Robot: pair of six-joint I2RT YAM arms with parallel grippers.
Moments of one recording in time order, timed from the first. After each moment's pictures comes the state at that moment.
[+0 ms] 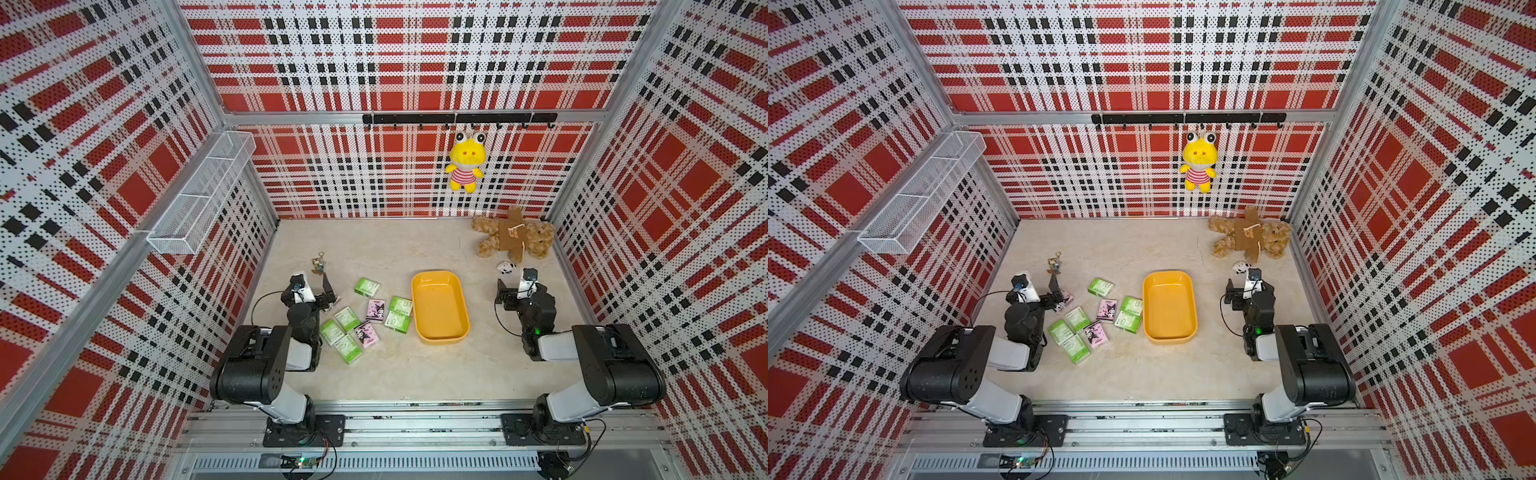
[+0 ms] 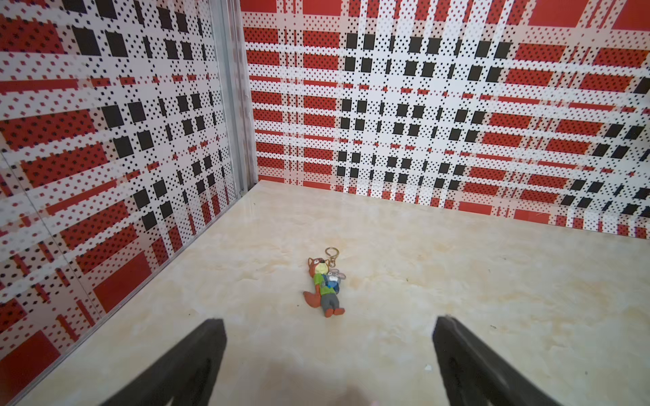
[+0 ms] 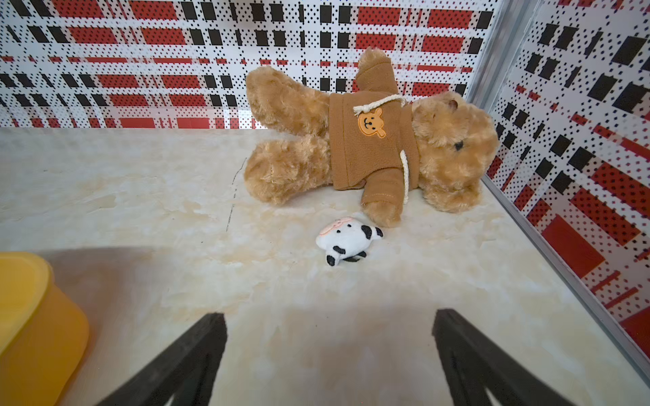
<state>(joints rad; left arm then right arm) -0.02 1.56 0.22 1.32 -0.21 -0.07 0.03 1.54 0.30 1.02 0.06 0.00</state>
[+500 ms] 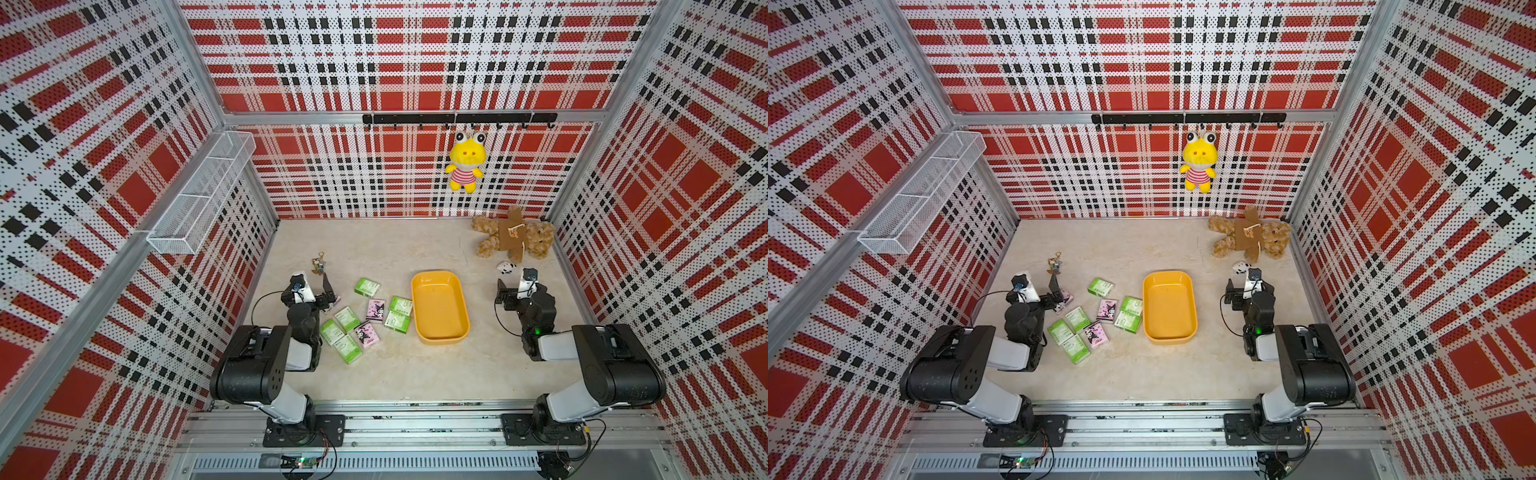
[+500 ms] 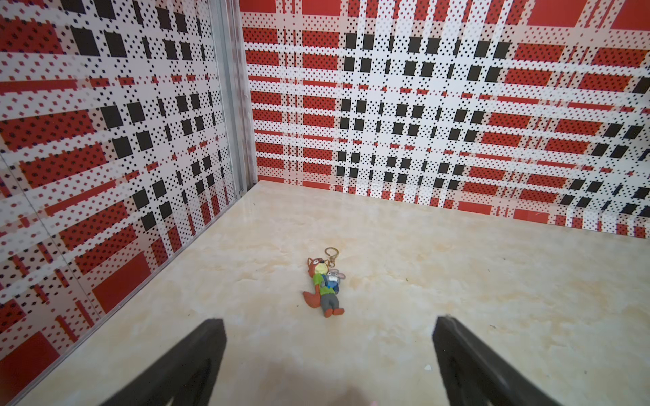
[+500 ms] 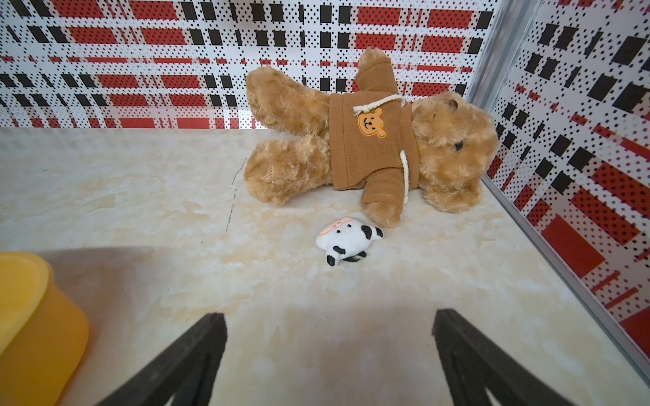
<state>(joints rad) -0.02 1.56 0.22 1.32 -0.21 -0.06 0.03 1.54 0.30 1.02 0.06 0.00</state>
